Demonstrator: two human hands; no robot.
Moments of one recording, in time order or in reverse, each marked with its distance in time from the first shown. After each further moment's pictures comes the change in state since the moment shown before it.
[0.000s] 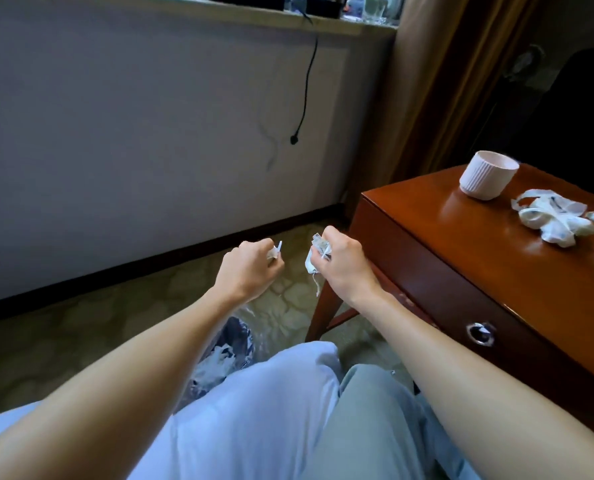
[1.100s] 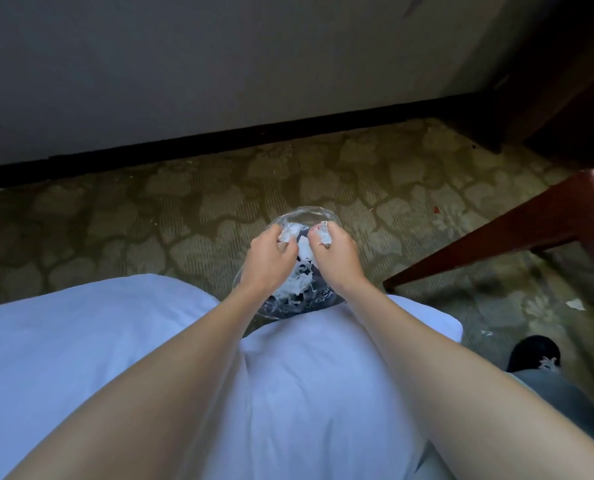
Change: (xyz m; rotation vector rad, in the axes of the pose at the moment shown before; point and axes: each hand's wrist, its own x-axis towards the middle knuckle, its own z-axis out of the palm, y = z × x) left_hand -0.057 -0.210 0.135 -0.375 -0.098 -0.667; right_hand 0.000 0.013 0.306 0.334 -0.445 0.390
